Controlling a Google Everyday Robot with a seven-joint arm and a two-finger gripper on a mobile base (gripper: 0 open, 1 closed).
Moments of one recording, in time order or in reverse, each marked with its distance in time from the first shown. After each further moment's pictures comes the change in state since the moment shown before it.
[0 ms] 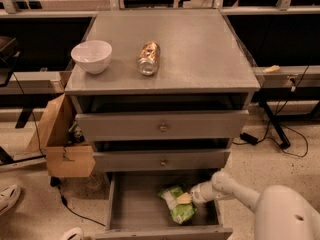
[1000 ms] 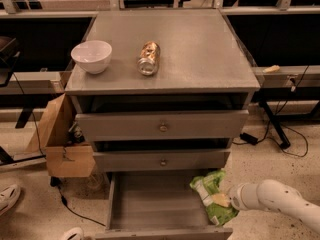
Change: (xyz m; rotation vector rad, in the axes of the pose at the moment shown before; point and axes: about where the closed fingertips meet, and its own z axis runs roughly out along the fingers) arm 0.028 0.058 -0.248 0.307 -0.139 -0.211
